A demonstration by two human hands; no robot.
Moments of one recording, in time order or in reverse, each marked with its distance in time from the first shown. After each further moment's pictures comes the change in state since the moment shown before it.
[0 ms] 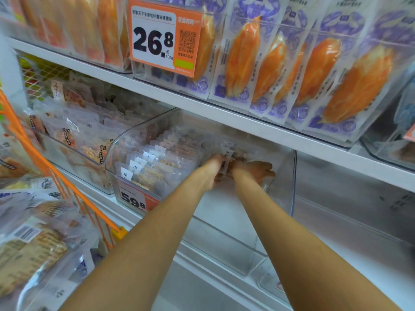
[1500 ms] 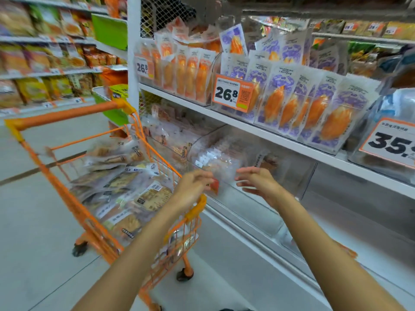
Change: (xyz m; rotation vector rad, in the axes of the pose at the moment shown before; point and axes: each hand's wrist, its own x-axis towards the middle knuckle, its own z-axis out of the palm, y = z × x) left_hand -0.222 -0.005 -0.118 0.224 0.201 0.325; right_hand -0.135 -0.009 -0.094 0.025 -0.898 -0.234
